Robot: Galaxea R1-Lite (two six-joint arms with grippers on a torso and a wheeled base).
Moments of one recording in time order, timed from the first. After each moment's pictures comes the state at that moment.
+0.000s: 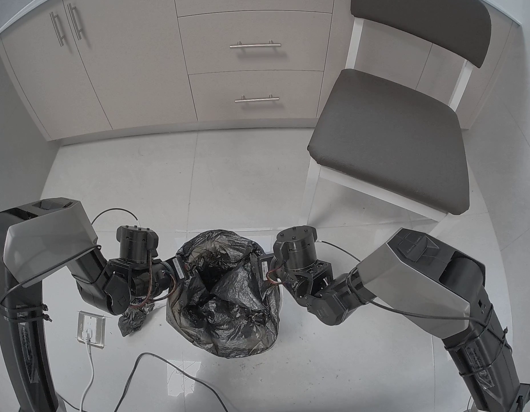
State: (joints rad) left arm -0.23 2.30 -0.83 -0.84 -0.08 -0.56; right arm 0.69 2.62 -1.50 -0.78 -0.39 0.12
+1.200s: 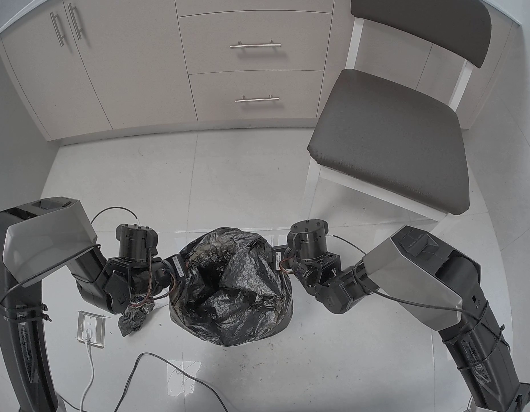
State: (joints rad) left arm -0.23 2.30 -0.84 -0.84 -0.08 -0.56; right arm 0.61 2.67 -1.58 -0.76 -0.39 0.12
